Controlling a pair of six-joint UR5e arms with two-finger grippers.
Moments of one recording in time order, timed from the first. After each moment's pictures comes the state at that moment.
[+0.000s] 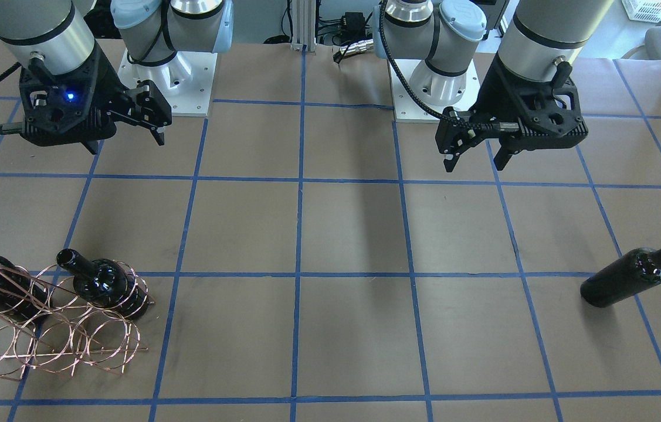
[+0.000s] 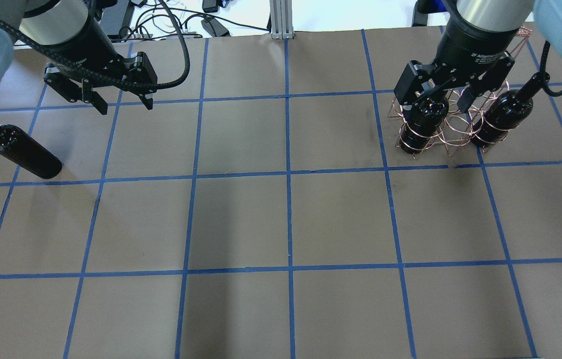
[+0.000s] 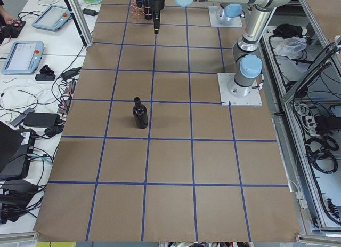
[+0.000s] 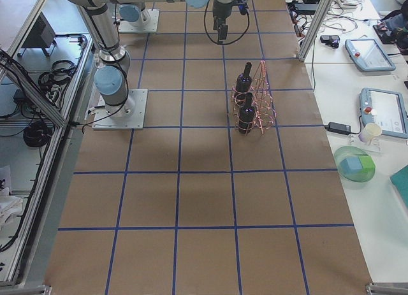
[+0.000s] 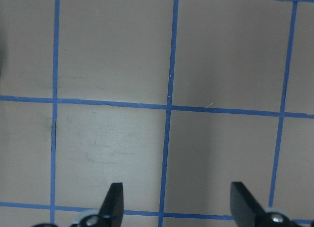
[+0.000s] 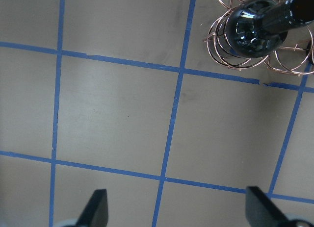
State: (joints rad) left arm -1.55 -1.59 -1.53 -1.54 1.57 -0.05; right arm 1.55 -1.54 1.51 -1.46 -1.54 -0.18
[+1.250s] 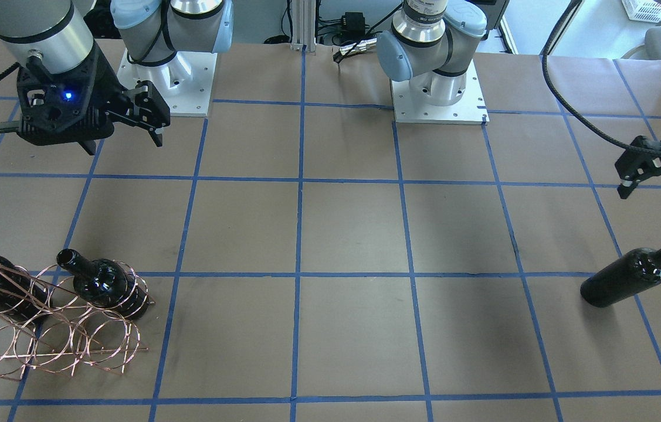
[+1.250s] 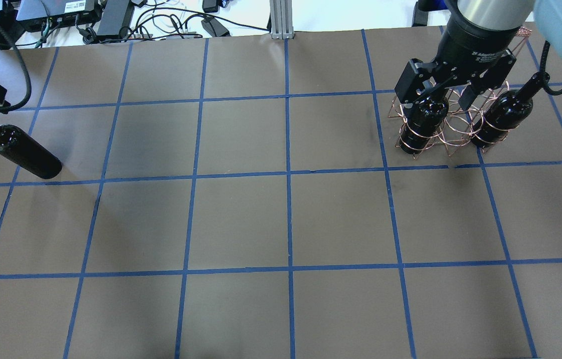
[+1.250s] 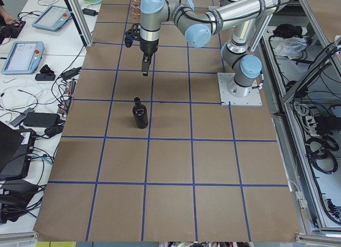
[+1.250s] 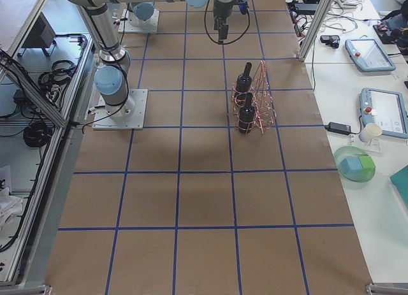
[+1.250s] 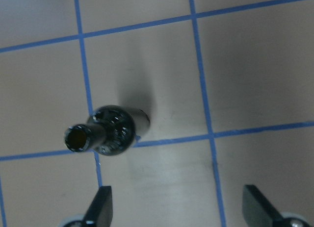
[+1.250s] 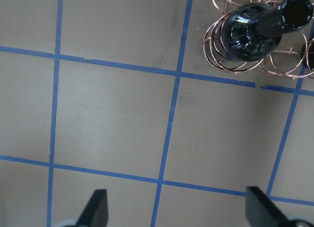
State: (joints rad) left arm -1.04 -1.63 -1.61 -1.25 1.58 0.68; right arm 1.55 -1.55 1.51 -1.47 -1.54 -0.17
